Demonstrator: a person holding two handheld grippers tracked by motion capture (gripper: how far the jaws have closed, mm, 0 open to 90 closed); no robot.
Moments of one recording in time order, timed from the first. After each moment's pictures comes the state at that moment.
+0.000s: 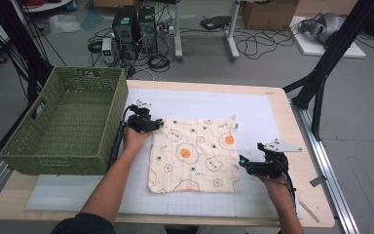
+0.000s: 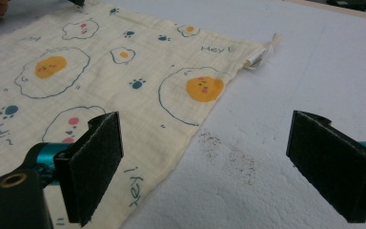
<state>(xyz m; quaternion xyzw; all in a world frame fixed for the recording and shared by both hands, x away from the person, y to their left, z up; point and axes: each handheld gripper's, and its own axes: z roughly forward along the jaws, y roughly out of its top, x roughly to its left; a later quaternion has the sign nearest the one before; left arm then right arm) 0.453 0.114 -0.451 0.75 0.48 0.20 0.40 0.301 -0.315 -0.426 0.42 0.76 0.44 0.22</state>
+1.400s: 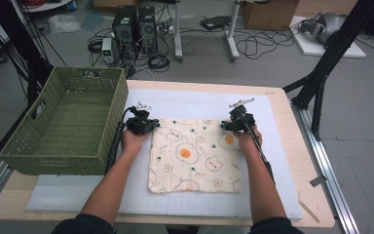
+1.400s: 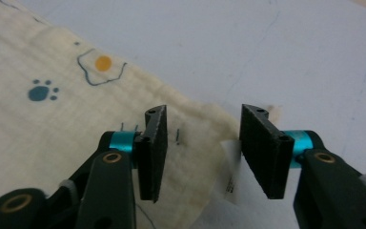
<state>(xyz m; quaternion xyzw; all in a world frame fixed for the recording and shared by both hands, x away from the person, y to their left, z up) 0.448 0.121 -0.452 0.77 0.46 0.16 0.42 0.467 -0.250 -0.436 0.45 0.82 0.29 0.21</state>
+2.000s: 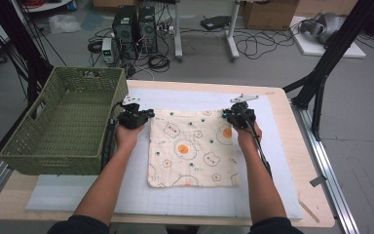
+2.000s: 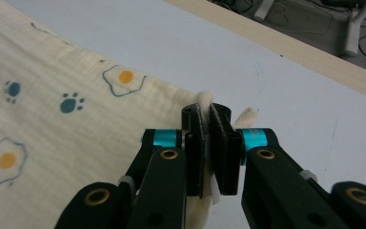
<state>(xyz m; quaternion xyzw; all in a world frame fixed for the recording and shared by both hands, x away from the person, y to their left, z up) 0.441 0.141 -0.423 0.72 0.46 0.19 0.49 0.455 -0.246 -0.408 0.42 0.80 0.36 0.25</state>
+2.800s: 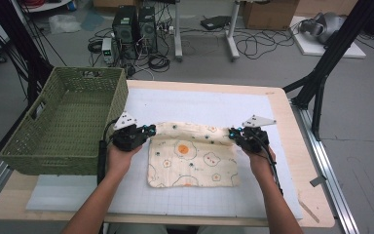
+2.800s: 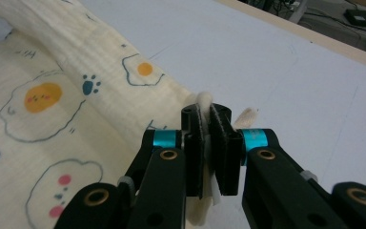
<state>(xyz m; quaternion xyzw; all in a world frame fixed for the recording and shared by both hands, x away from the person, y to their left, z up) 0.350 0.138 -0.406 0.73 0.38 0.18 0.53 0.362 -0.268 -0.403 0.38 0.80 0.41 0.23</state>
